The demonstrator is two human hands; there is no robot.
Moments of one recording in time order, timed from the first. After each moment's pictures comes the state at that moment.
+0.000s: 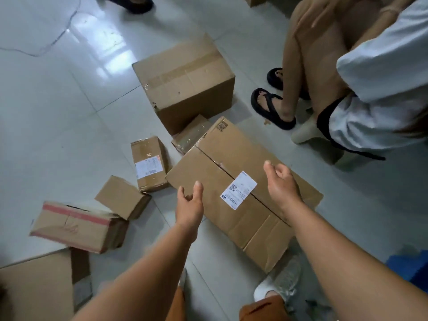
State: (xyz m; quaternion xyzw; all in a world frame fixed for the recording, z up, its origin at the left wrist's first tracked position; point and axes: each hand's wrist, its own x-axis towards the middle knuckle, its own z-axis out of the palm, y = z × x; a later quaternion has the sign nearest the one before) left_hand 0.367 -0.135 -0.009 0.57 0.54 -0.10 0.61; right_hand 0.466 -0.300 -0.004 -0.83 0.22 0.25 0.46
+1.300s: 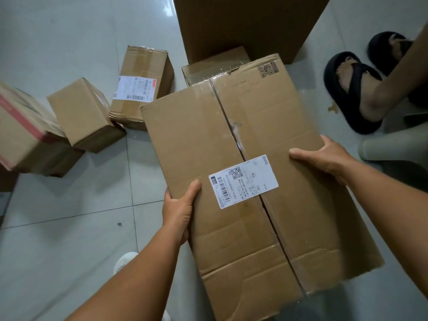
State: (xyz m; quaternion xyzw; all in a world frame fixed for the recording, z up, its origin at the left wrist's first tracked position) left_hand 0.345 -0.213 -0.285 0.33 0.70 0.07 0.63; right_hand 0.628 -0.347 -0.245 -0.88 -0.02 0.42 0.24
